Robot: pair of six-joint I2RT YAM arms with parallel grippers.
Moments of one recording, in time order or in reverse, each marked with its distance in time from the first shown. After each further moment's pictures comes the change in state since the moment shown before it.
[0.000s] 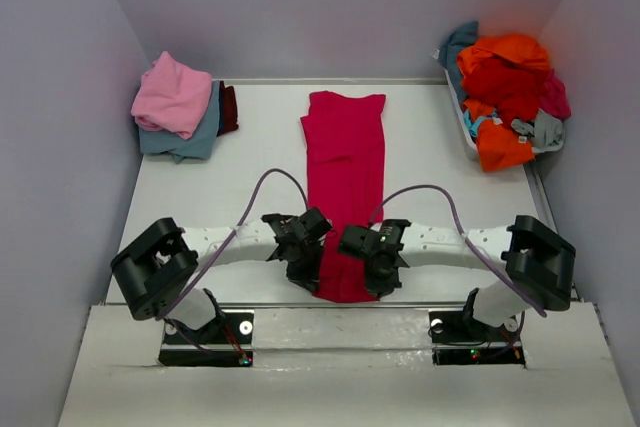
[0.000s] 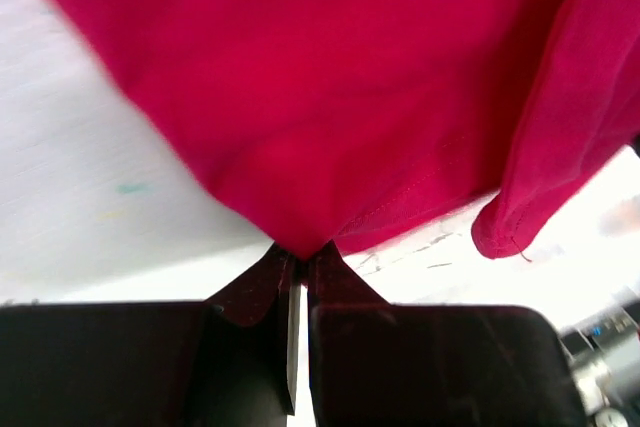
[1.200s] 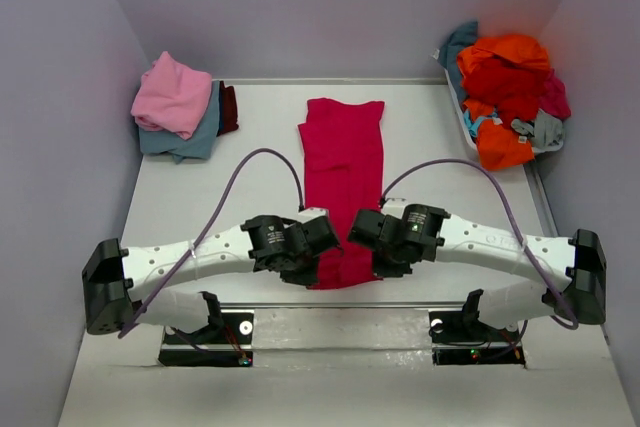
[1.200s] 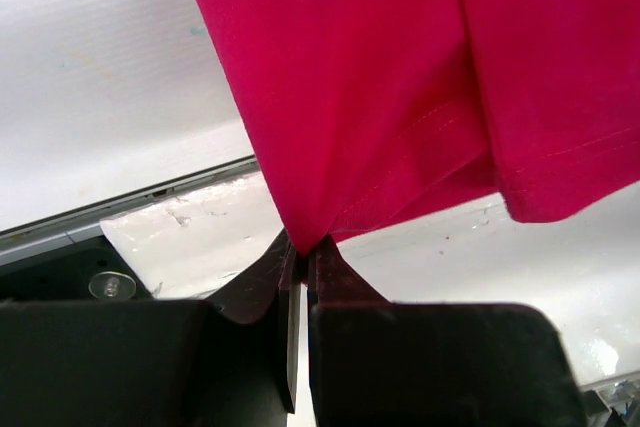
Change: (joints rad) left arm -0.248 -0.233 0.241 -0.450 -0.356 -0.236; right arm 0.042 -0.193 0.242 -0.284 0.156 0.064
